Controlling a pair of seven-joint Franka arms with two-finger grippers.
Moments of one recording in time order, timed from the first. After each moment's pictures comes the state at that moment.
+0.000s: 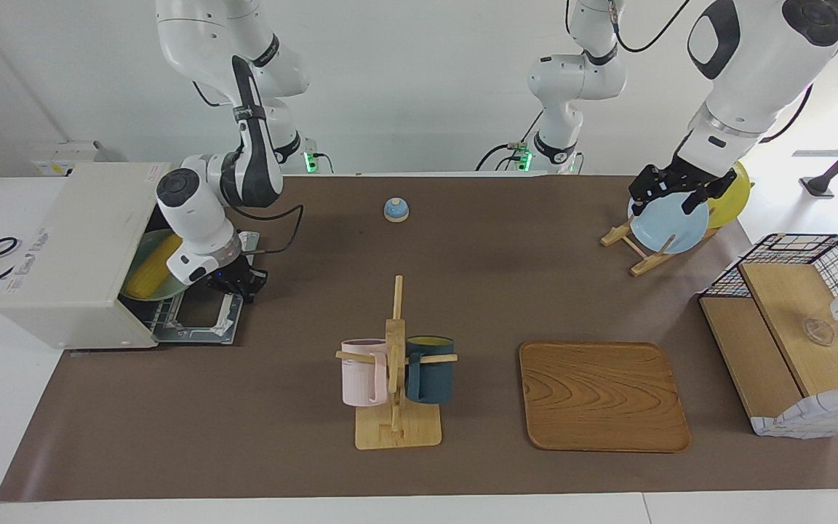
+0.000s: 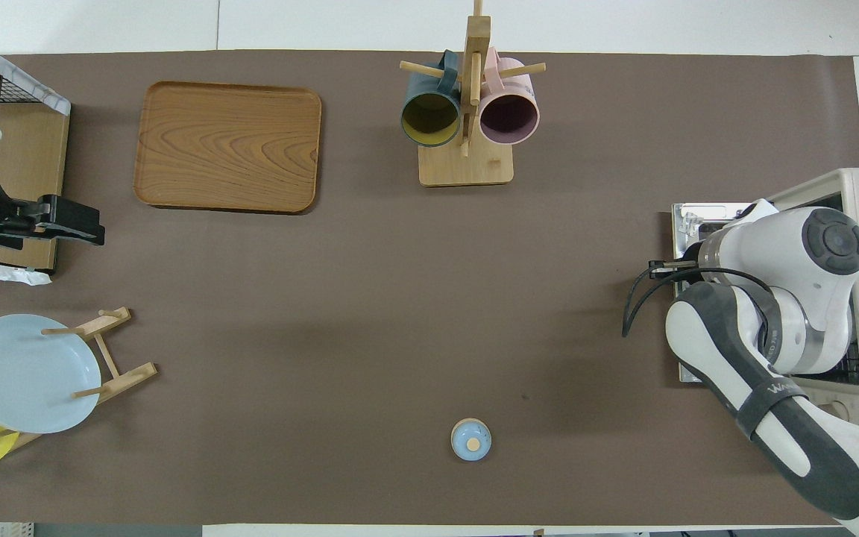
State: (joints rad) left arm -0.11 -0.02 0.02 -1.67 -0.03 1.61 -0.06; right arm 0.04 0.14 -0.02 -2.28 0.08 2.43 -0.02
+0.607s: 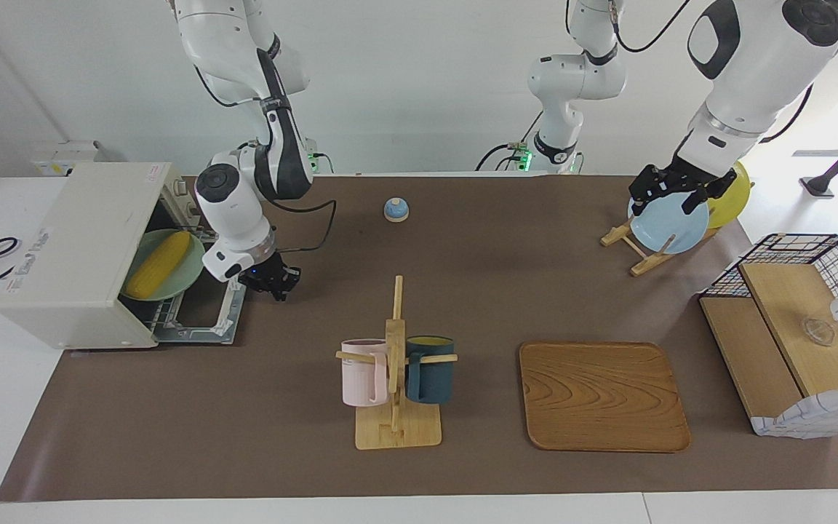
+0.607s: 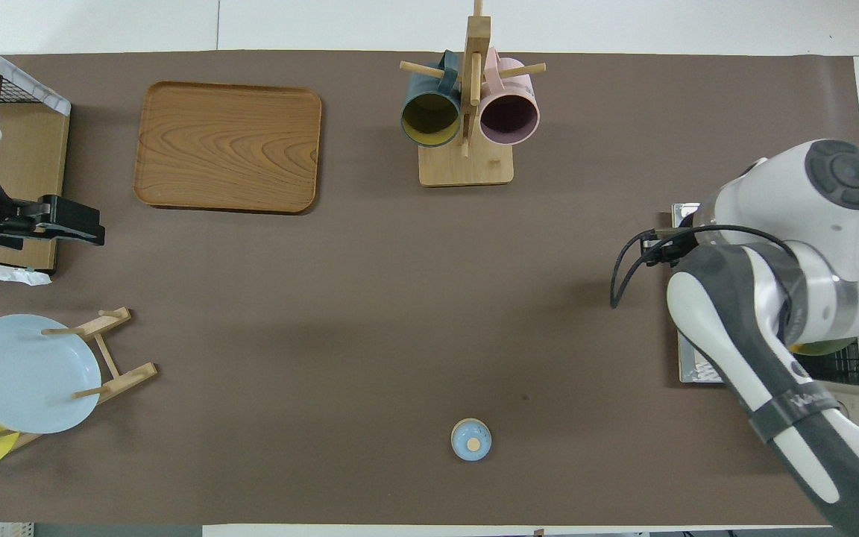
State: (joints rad) left arm -0.11 -0.02 0.02 -1.67 -0.03 1.61 -0.06; right arm 0.11 0.09 -0.05 -2.02 0.01 2.04 0.11
